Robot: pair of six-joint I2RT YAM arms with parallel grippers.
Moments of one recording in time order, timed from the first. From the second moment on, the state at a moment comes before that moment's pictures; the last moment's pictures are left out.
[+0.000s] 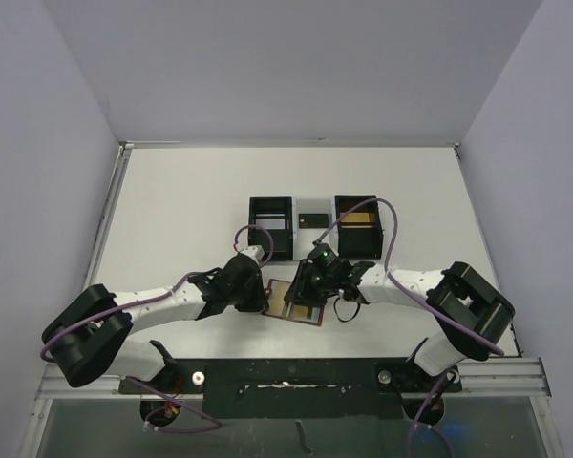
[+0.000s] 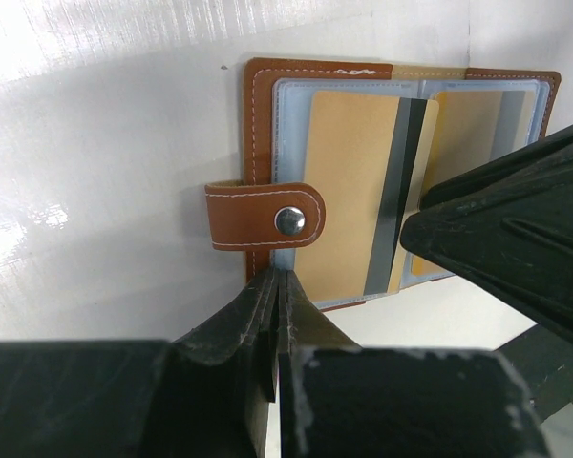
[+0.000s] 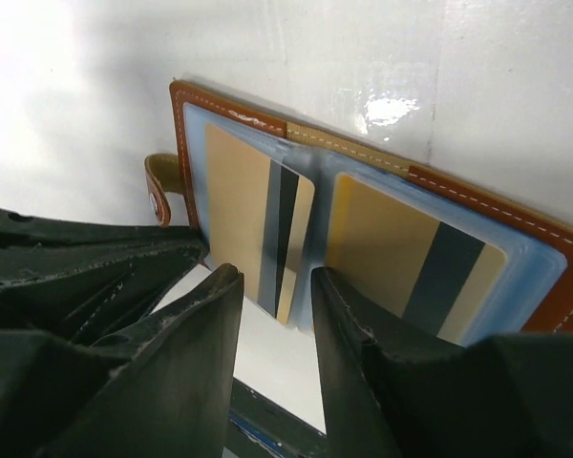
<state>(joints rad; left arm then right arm) -0.84 1.36 0.54 -0.10 0.02 -0.78 0.82 1.53 0.69 -0.09 -0.16 1.04</state>
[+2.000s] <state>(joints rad) -0.84 1.35 0.55 -0.15 0.02 -0.77 0.71 1.45 0.49 0.15 -0.28 1.07</state>
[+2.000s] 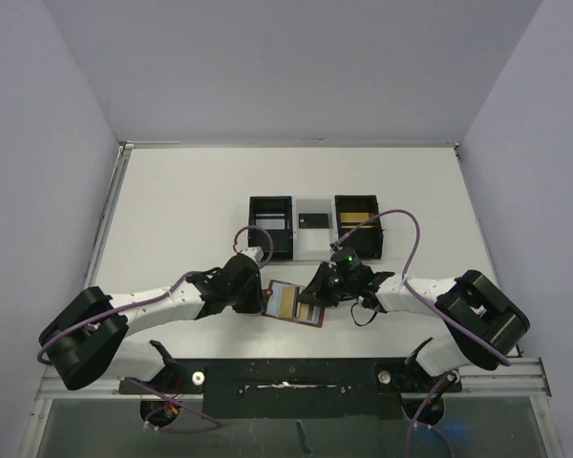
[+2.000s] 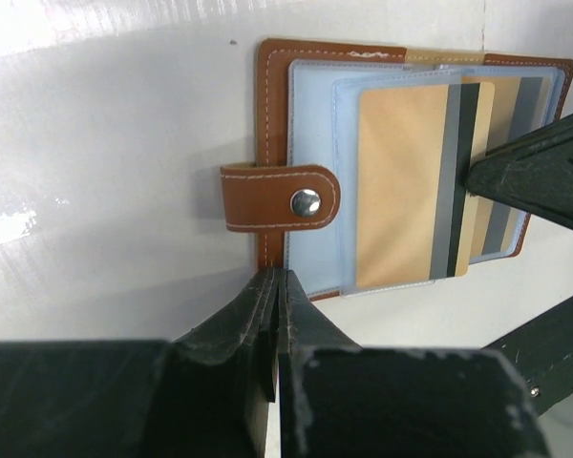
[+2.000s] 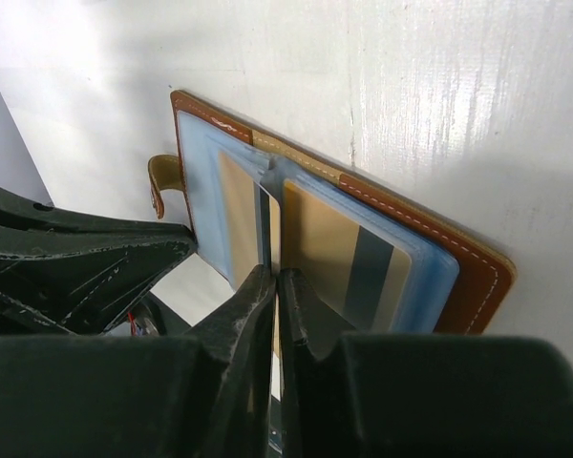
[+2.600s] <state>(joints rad) -0.84 1.21 0.66 -0.18 0.08 -0.75 0.69 1.42 0.50 0.14 -0.30 1.11</state>
